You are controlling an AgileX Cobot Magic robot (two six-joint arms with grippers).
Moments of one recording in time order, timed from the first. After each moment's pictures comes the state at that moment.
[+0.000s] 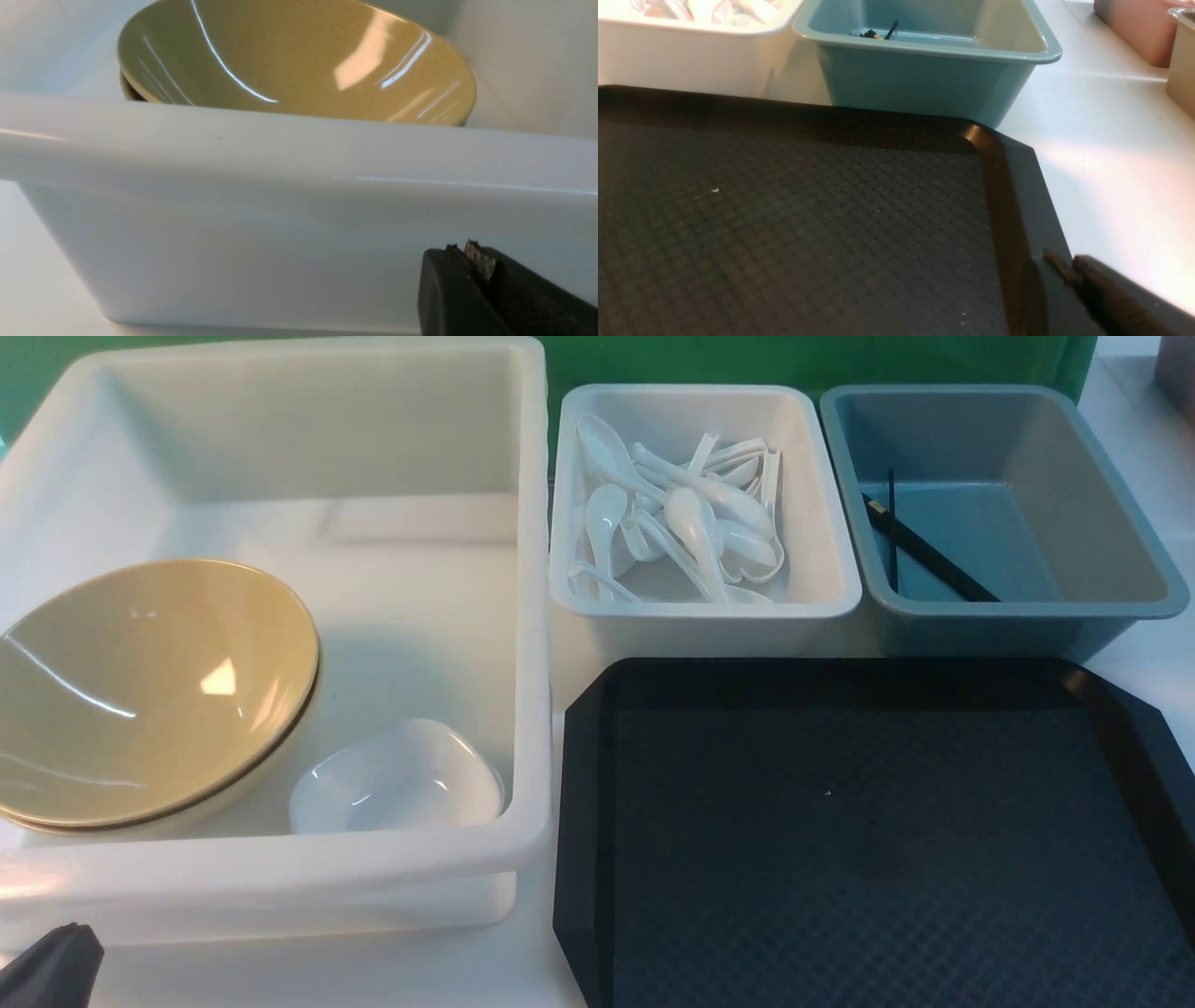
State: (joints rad) right arm -0.07 -0.01 0.03 0.08 0.33 -0.13; left arm 0.01 -0.01 0.02 -0.05 0.35 -0.09
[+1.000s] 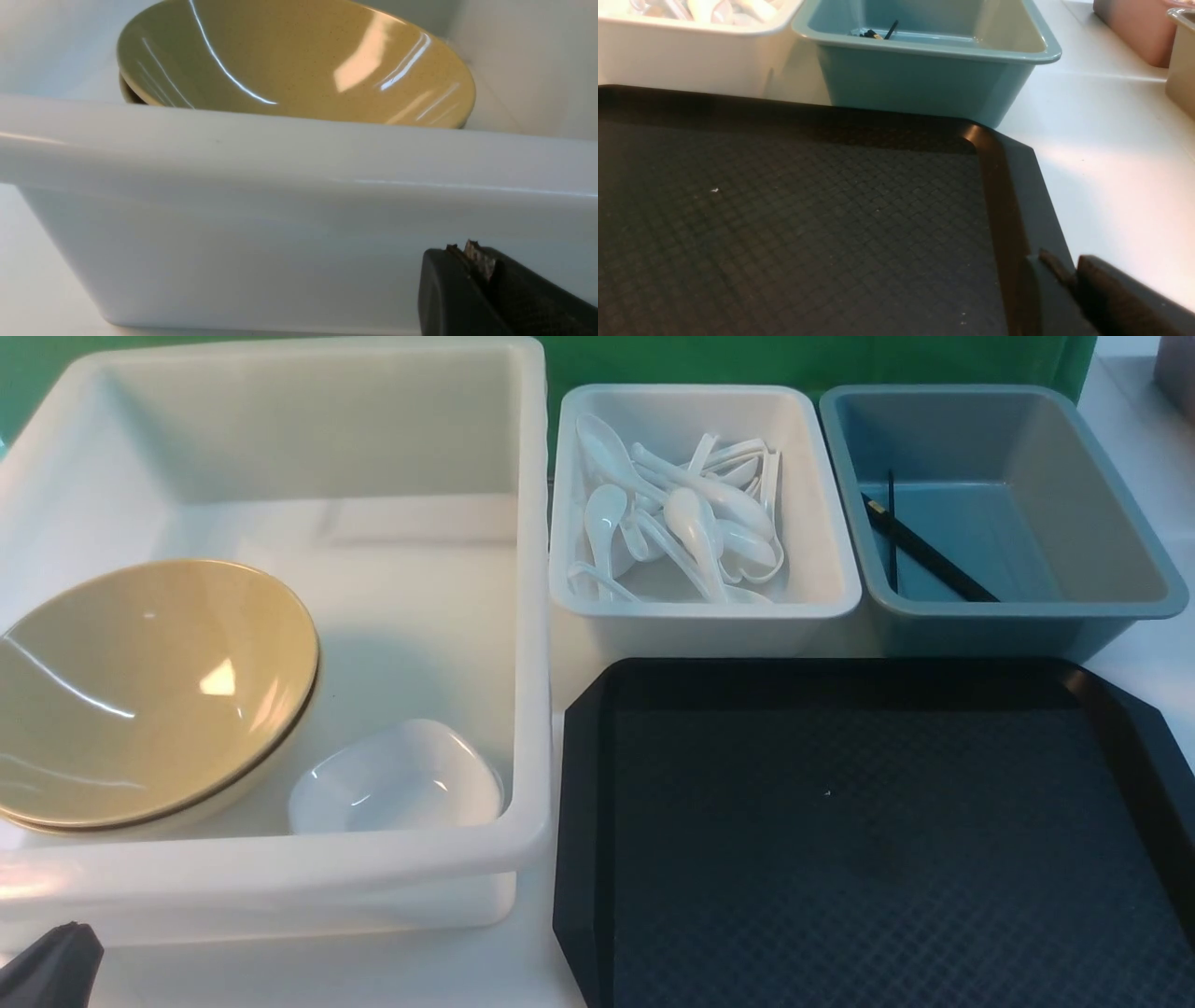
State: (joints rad) right arm -0.07 -0.01 0.03 0.08 0.33 -0.13; left arm 0.01 -0.01 0.02 -0.05 0.34 -0.09
